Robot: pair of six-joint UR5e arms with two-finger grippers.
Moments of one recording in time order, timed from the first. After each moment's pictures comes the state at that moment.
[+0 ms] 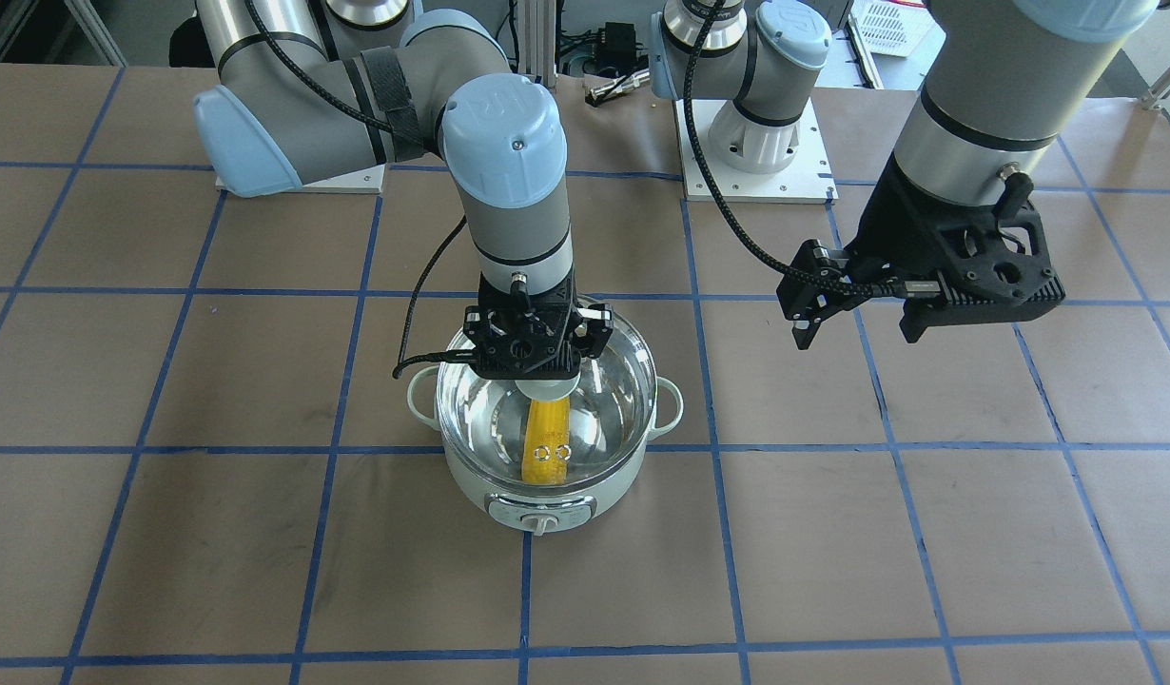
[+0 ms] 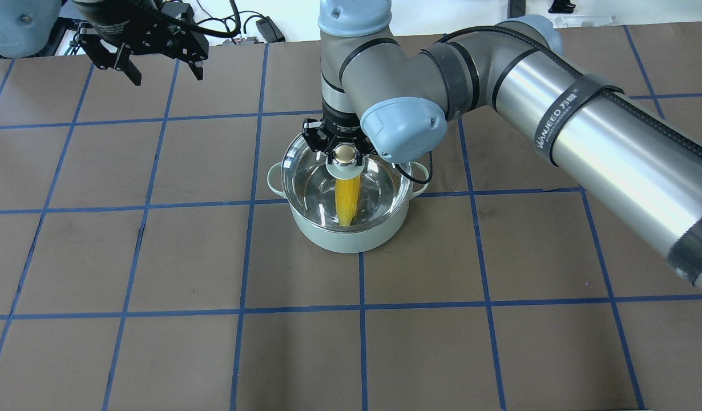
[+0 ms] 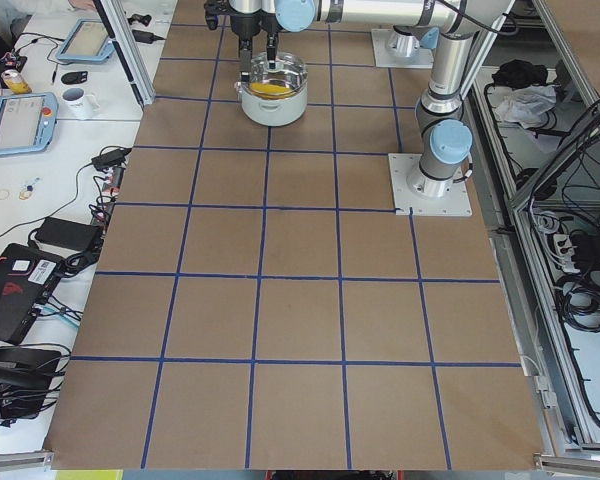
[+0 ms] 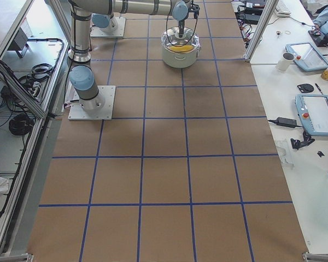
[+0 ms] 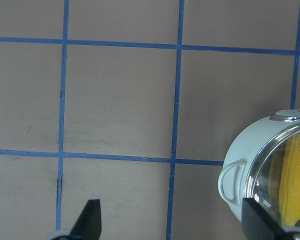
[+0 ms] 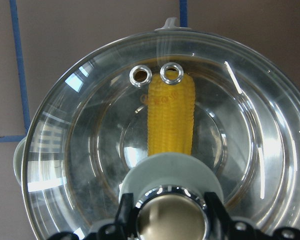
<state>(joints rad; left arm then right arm) -1.54 -1.73 -1.37 -1.50 1.60 -0.04 1.96 -1.21 1.49 -1.92 -1.49 0.44</state>
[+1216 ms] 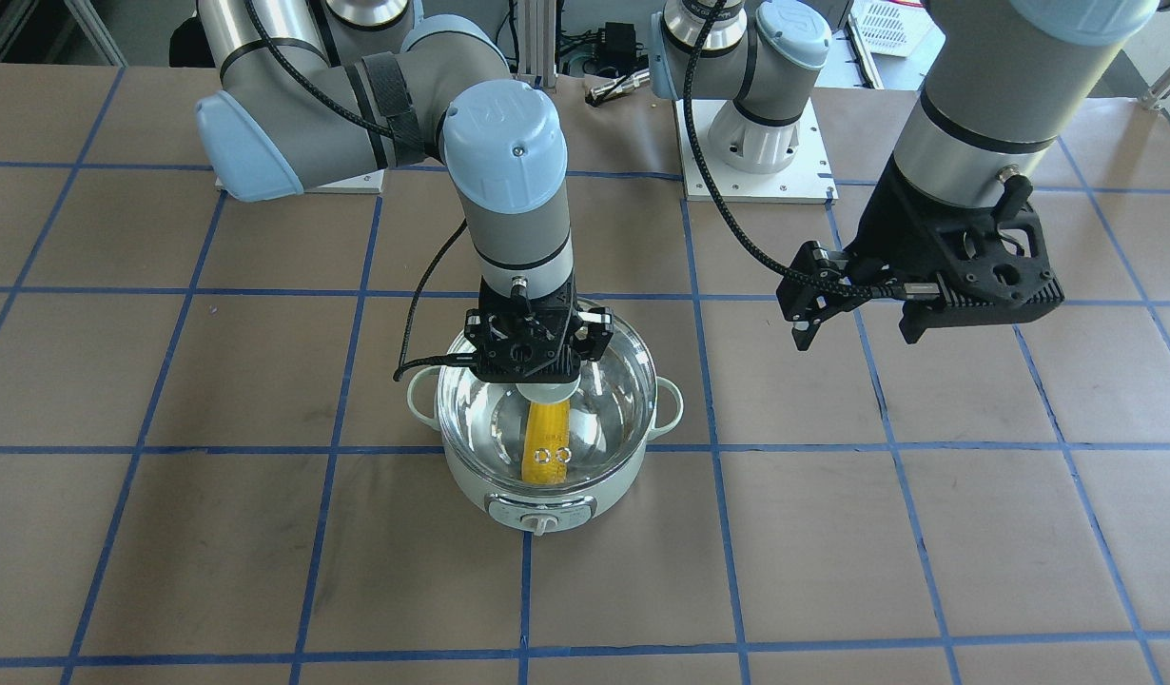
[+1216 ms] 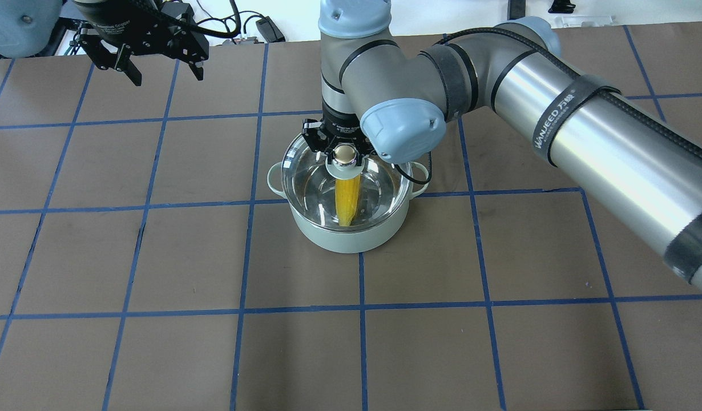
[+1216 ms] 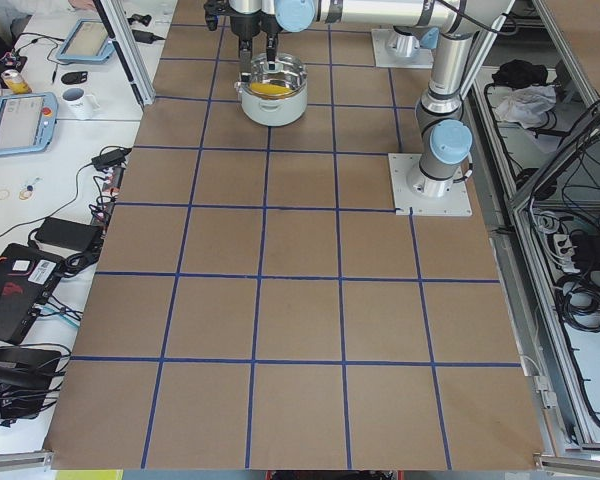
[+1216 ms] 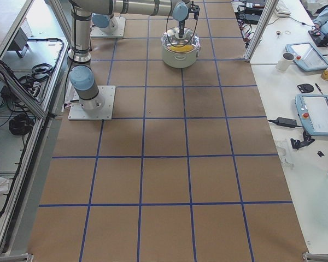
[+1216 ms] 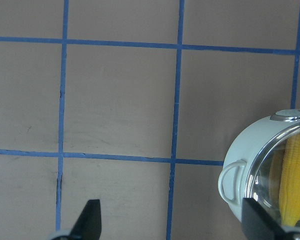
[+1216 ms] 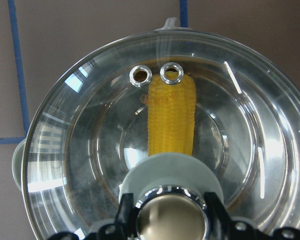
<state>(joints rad) -1.54 -1.73 -1.37 -1.50 1.60 -0.04 1.96 -1.21 1.49 -1.92 -1.49 0.45</state>
